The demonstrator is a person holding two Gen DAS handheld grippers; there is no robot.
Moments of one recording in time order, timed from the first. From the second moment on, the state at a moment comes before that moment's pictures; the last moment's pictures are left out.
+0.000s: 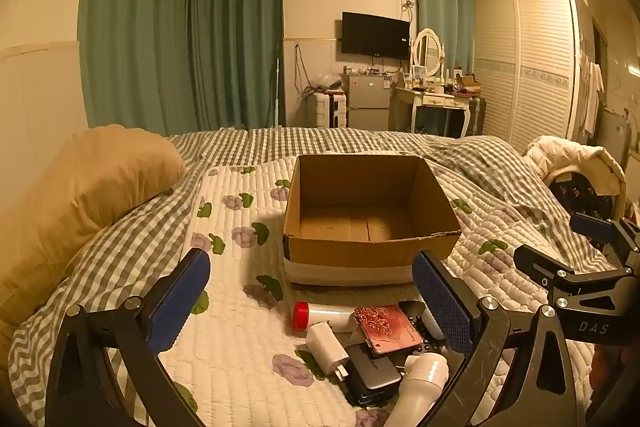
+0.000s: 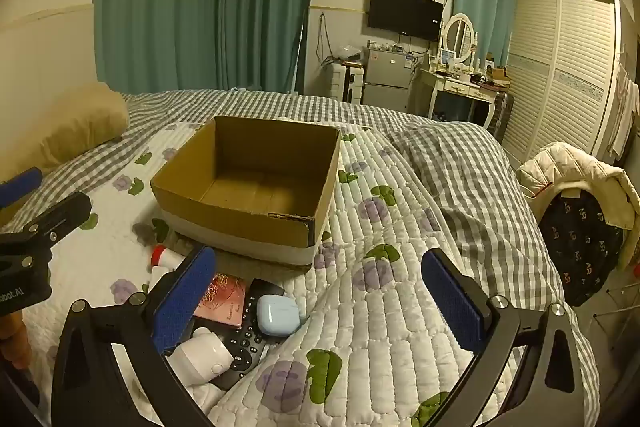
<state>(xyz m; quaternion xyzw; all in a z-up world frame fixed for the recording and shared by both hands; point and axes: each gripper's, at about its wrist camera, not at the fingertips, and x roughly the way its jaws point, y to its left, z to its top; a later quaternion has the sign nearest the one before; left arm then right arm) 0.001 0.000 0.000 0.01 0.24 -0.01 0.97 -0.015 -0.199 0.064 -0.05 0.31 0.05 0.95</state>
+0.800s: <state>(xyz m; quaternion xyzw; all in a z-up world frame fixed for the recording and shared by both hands) 0.001 0.006 -0.006 0.01 0.23 0.00 0.97 -0.012 -0.199 0.055 -0.04 0.32 0.05 0.94</state>
